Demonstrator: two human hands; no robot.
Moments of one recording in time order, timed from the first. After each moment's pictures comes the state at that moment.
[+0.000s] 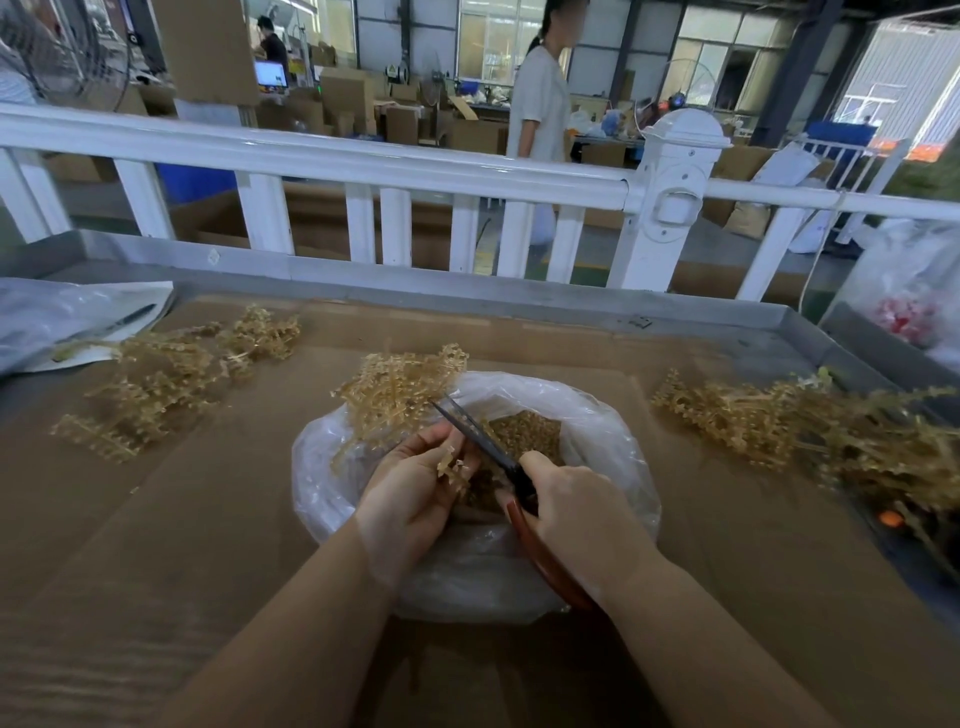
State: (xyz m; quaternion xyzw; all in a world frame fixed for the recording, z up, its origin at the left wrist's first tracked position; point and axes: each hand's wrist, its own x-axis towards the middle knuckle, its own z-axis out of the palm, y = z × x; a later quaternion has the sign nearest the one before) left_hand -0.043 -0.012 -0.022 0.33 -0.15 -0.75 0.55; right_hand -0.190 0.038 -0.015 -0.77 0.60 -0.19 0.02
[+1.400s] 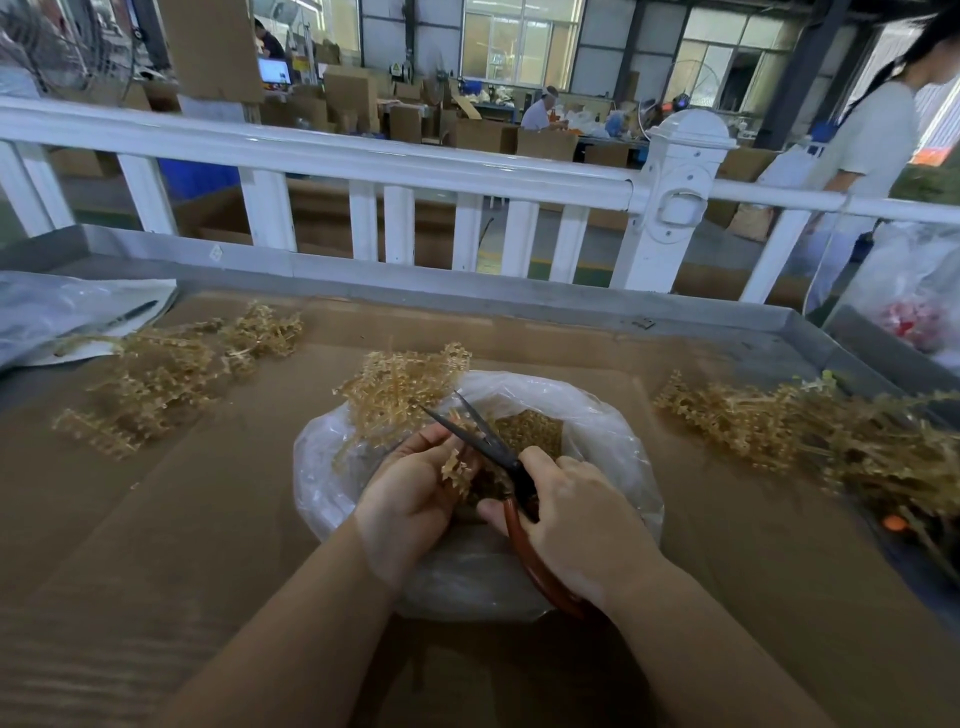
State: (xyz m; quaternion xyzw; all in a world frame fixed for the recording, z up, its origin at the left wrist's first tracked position) left_hand -0.045 -0.010 -0.016 0.34 -0.15 -0.75 0.54; right_hand -0.189 0.044 -0.015 -0.76 0.62 -0.19 0.04
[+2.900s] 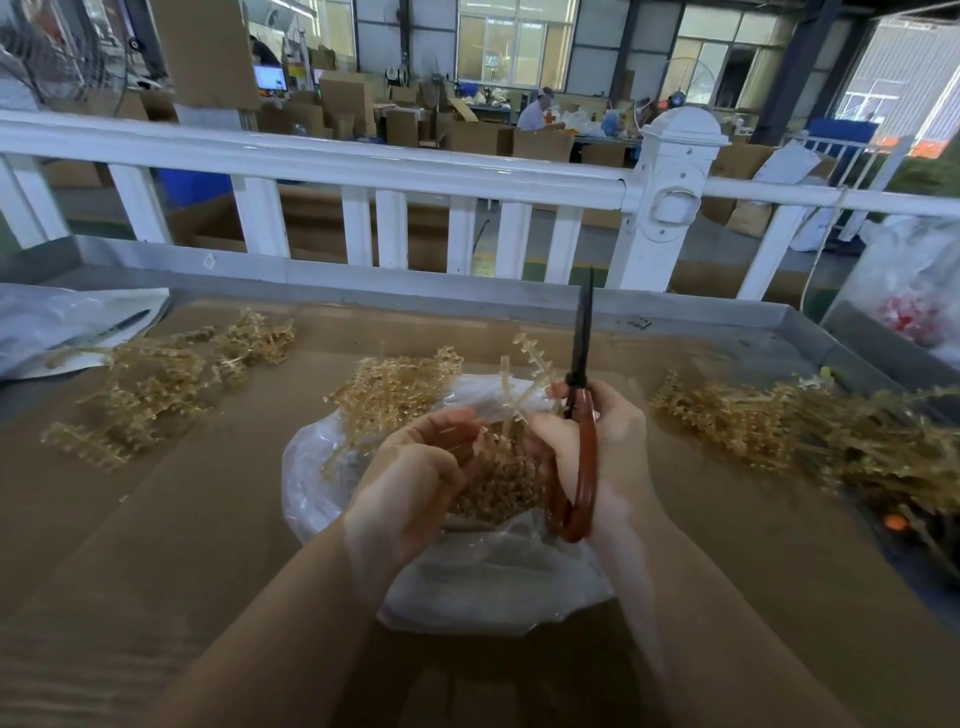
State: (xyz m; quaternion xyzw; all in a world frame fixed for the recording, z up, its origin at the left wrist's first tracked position) left_hand -0.039 -0.008 -0.012 0.33 -0.32 -0.73 0.52; right_hand -0.179 0.028 0.033 -0.44 0.59 -0.58 0.34
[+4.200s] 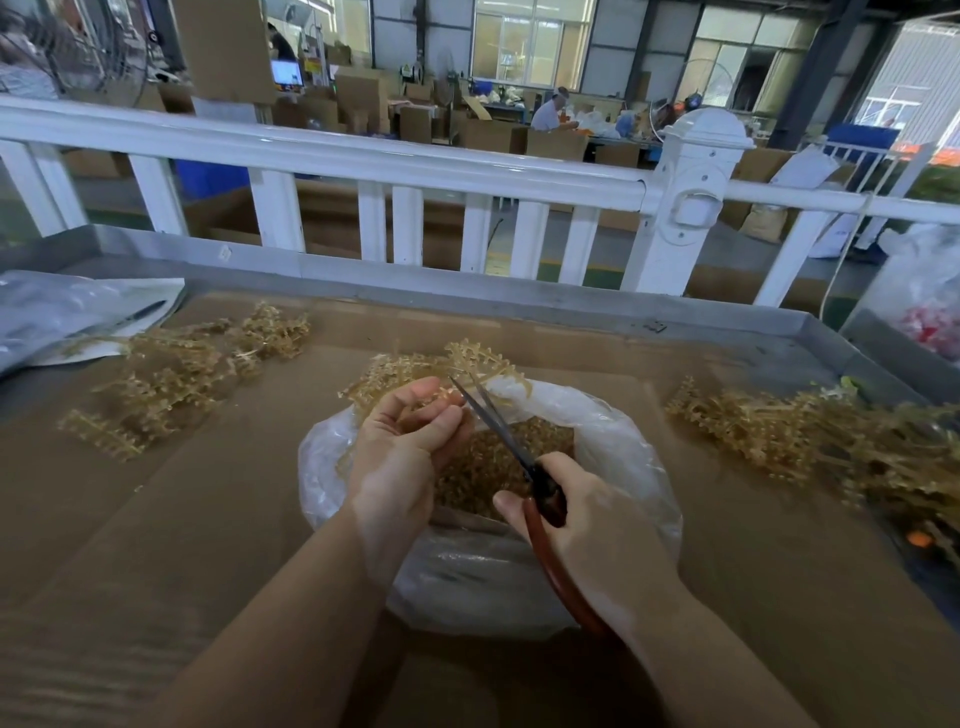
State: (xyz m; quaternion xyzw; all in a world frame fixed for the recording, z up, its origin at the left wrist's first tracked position) left_hand -0.034 -0.016 -0.007 0.31 -0.27 -0.64 0.65; right_hand -0.182 0.055 -0.003 -0.71 0.64 -0.28 0.11
